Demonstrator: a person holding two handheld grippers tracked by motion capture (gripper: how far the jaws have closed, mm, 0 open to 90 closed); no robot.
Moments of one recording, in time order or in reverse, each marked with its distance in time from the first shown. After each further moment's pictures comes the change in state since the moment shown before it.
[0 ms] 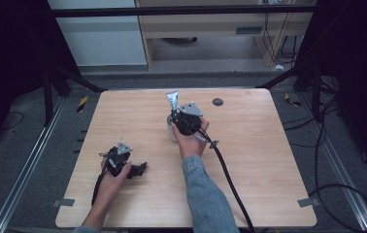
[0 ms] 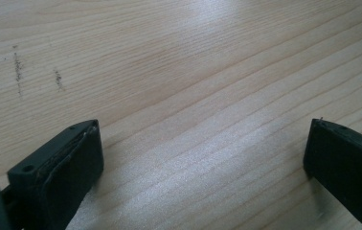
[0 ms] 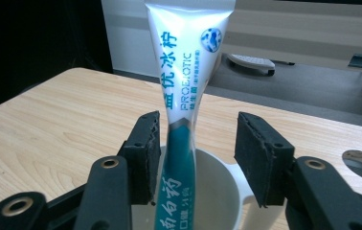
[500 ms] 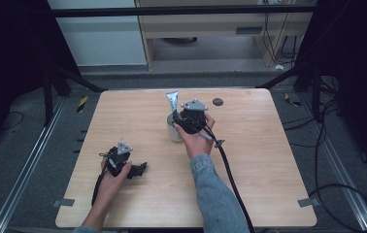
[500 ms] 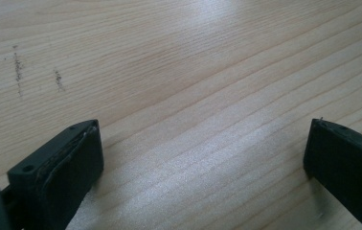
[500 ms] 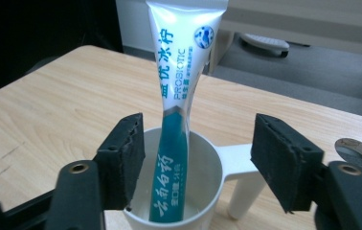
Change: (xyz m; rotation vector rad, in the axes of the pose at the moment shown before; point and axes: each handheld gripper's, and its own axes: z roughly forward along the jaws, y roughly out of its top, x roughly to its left) left arm 0.000 0.000 0.000 -0.001 0.000 0.000; right arm -0.013 0.016 -0.017 0.108 0.057 -0.033
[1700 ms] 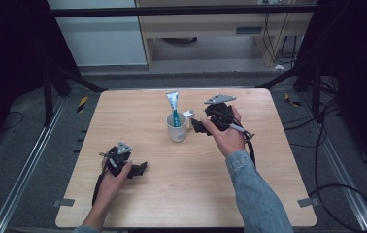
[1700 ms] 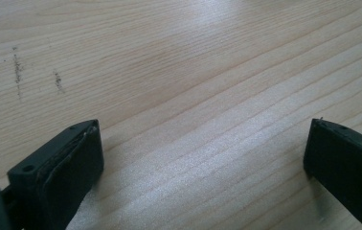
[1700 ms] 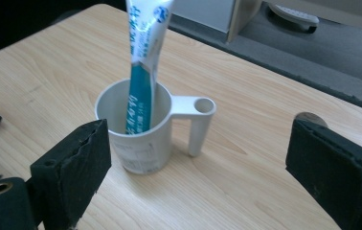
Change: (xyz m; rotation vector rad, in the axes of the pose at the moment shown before) left arm 0.000 0.001 0.001 0.002 0.003 0.002; right arm -0.062 0.018 -0.064 0.156 0.102 -0.094
